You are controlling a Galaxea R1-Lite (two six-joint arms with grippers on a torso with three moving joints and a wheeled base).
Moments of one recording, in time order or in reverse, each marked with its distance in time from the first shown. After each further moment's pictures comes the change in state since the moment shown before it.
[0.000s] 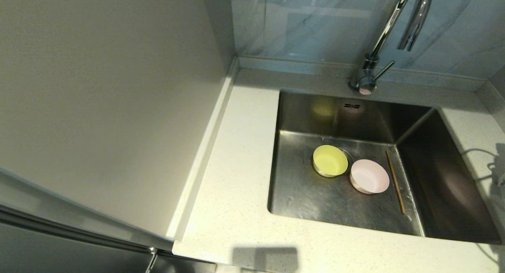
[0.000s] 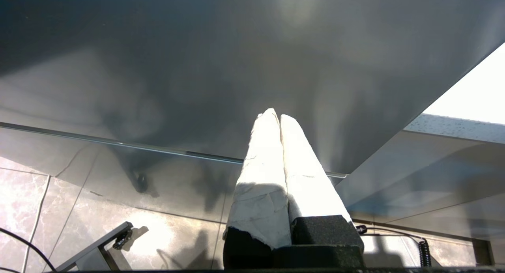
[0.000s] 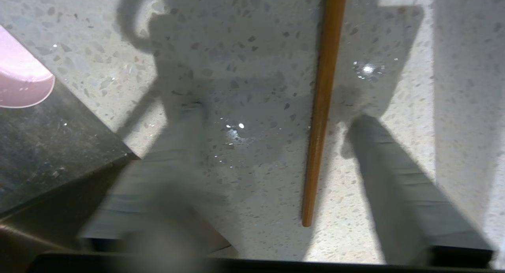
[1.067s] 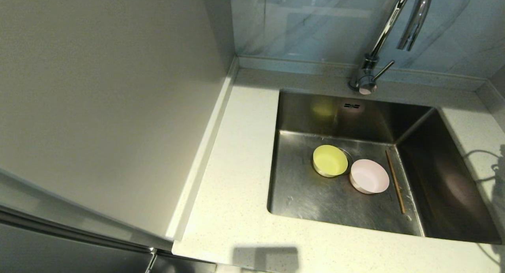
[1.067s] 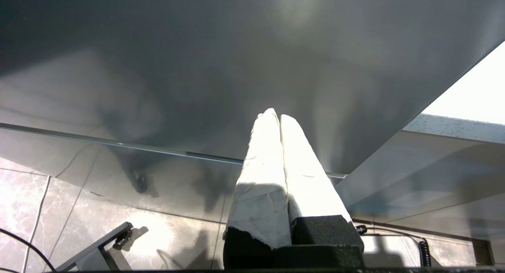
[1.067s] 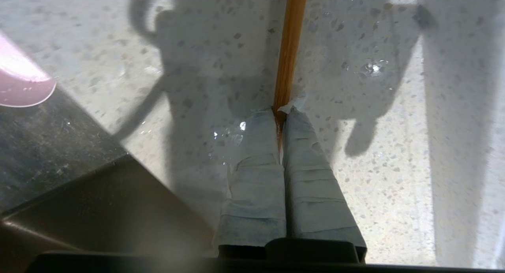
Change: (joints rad) left arm 0.000 0.000 0.000 0.000 0.000 0.001; right arm -0.023 -0.014 0.004 0.003 0.029 -0.009
